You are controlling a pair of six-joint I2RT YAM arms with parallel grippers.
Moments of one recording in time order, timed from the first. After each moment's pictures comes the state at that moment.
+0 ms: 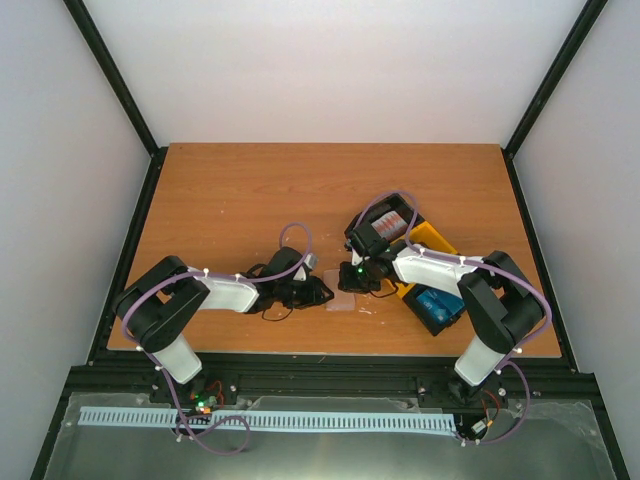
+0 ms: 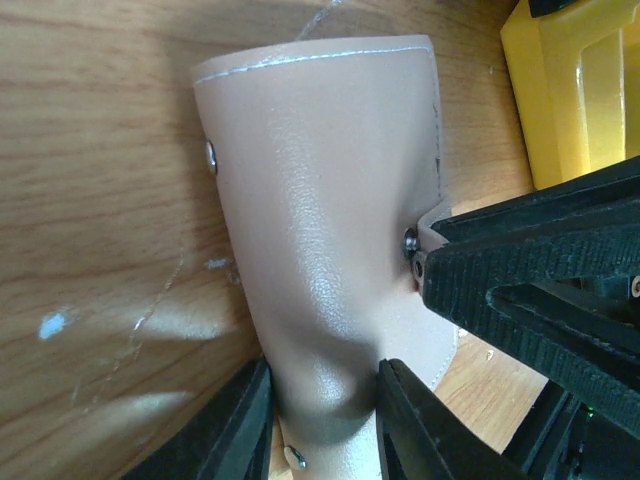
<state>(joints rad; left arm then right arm) -0.76 1.65 0.60 0.23 0.39 -0.90 0.69 1.66 0.92 -0.41 -0.29 0.63</state>
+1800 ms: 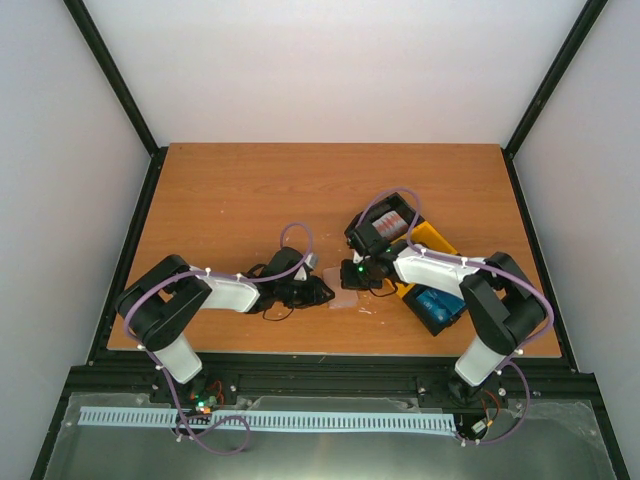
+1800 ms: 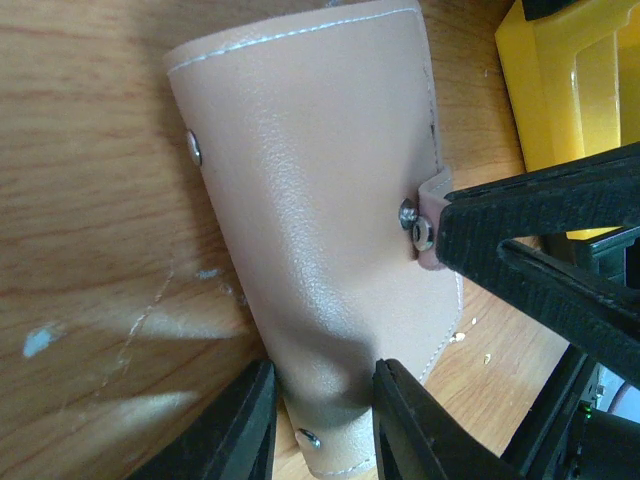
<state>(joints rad) -0.76 1.67 0.60 0.25 0.39 -0.90 0.69 1.64 0.92 -0.40 -0.22 0.64</state>
